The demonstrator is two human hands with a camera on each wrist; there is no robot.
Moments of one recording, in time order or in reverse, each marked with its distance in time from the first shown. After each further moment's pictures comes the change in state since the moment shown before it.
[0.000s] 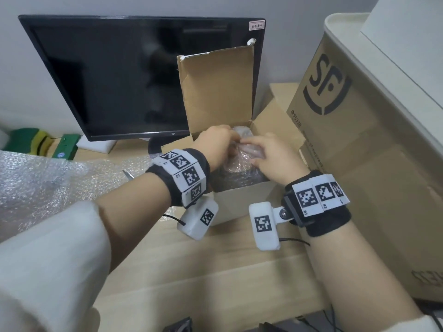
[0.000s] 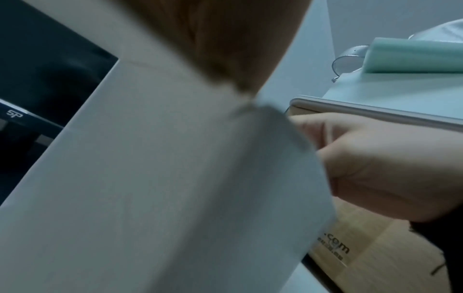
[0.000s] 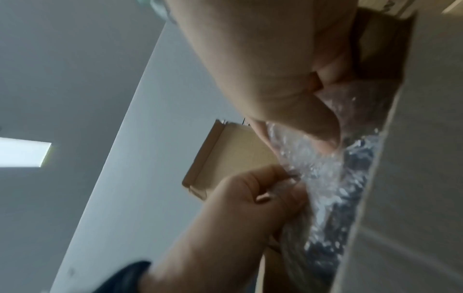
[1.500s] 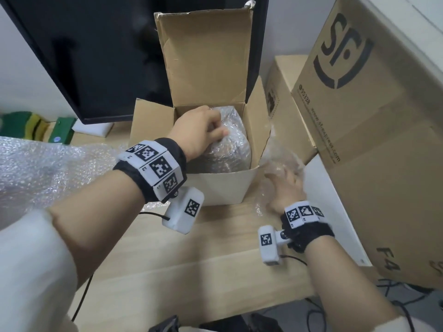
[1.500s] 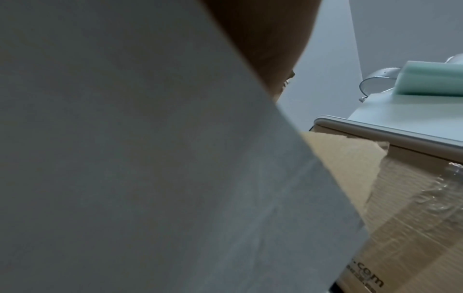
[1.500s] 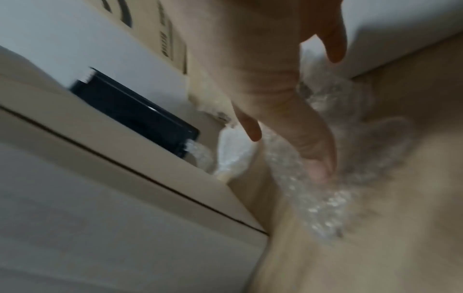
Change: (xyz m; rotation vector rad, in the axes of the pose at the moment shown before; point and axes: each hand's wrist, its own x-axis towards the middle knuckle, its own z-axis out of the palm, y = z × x) left_hand -0.016 -0.020 0.003 -0.141 0.118 -0.068; right_hand -0.031 0.119 0.107 -0.181 -0.206 0.424
